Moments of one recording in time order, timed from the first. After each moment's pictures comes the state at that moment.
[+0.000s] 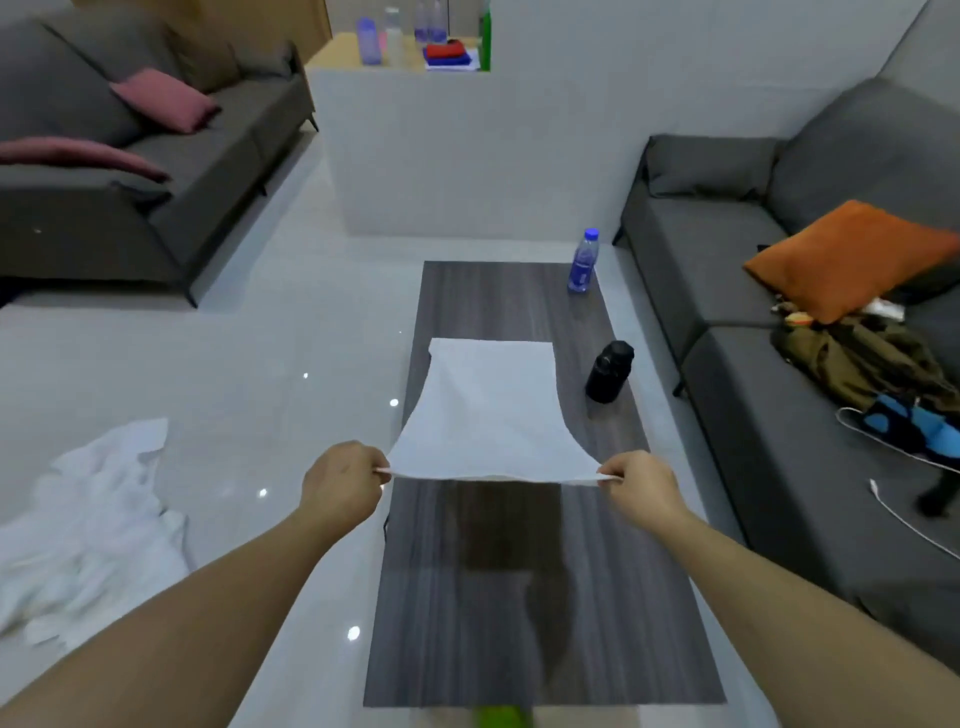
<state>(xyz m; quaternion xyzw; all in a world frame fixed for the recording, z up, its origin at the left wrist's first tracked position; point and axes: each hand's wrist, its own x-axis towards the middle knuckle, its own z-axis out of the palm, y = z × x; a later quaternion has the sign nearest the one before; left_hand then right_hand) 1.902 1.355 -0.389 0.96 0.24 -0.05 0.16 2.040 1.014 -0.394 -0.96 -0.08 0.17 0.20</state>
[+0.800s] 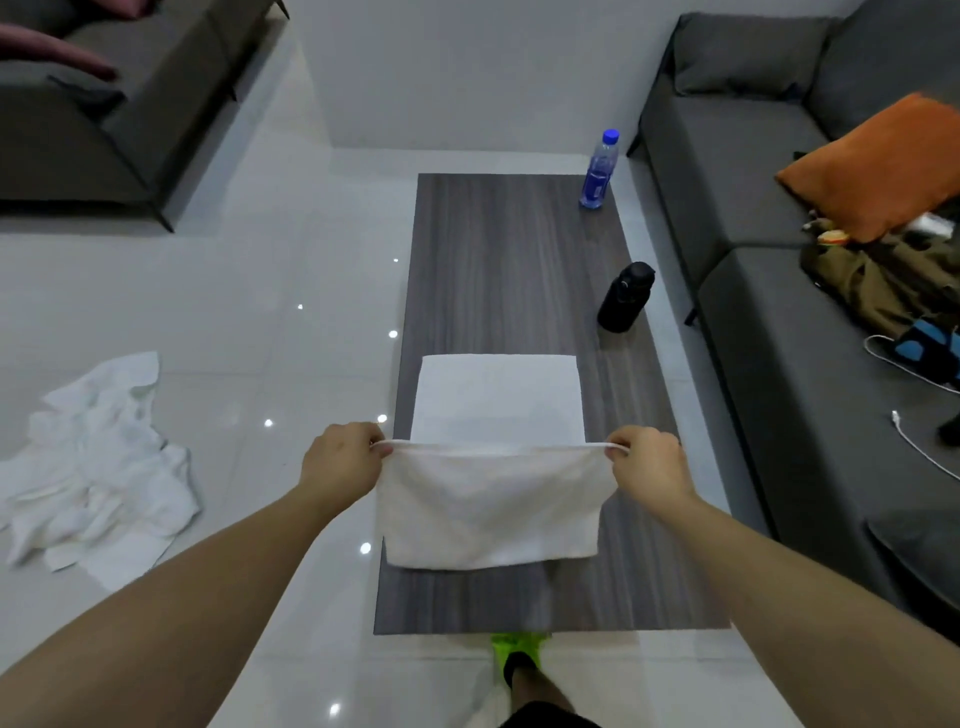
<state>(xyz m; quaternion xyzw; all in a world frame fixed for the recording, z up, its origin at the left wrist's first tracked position) 1.887 1.362 -0.463 0.94 0.25 -0.11 0.19 2.017 1.013 -0.467 -0.97 -0.03 0.16 0.19</state>
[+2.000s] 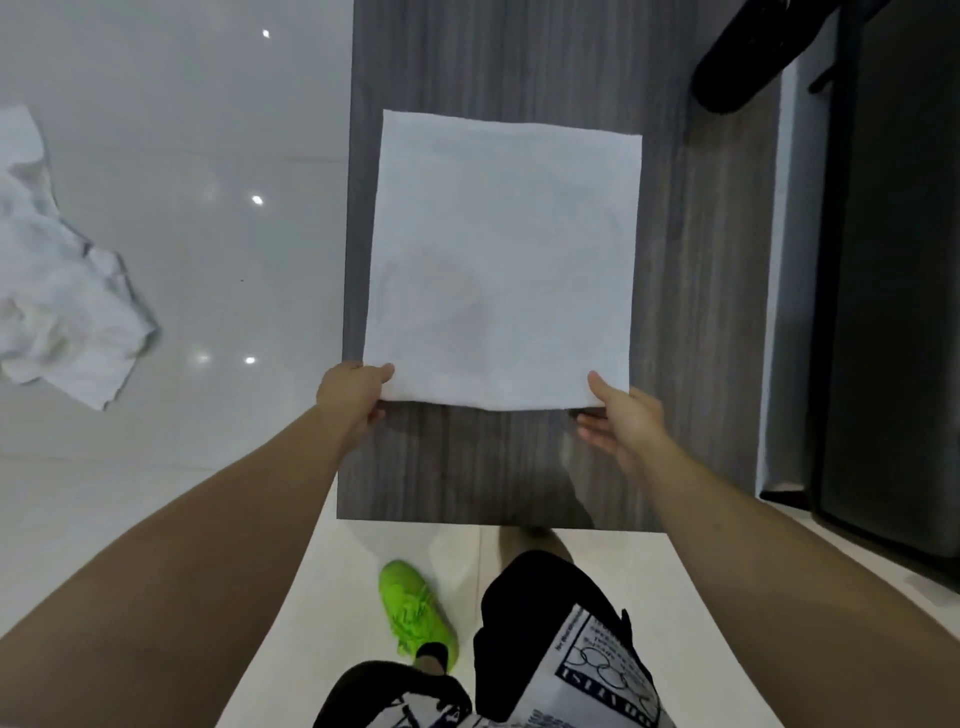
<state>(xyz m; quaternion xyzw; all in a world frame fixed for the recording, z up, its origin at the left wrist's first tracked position) 1.924 1.318 -0.668 0.54 0.65 -0.19 0.50 2.023 1.017 -0.674 -0.65 0.41 0.38 0.51</state>
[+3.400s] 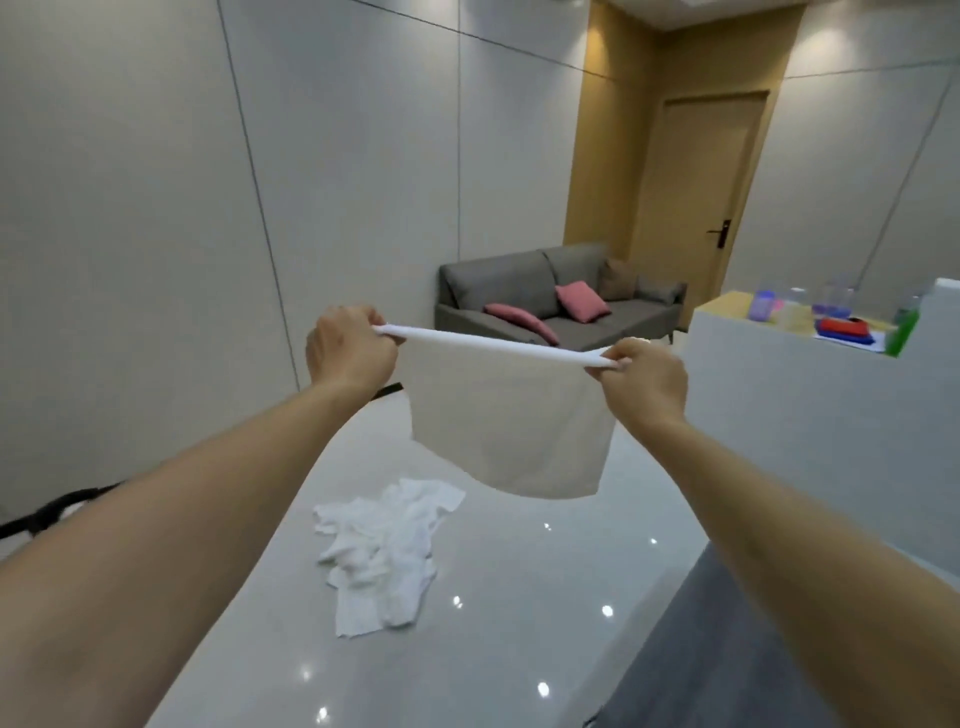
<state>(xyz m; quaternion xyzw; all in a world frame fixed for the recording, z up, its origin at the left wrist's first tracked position) 1.635 1.509 -0.040 0.69 0.56 0.46 0.03 1.924 1.389 -0.064 -0.78 -0.47 -0.11 0.41</state>
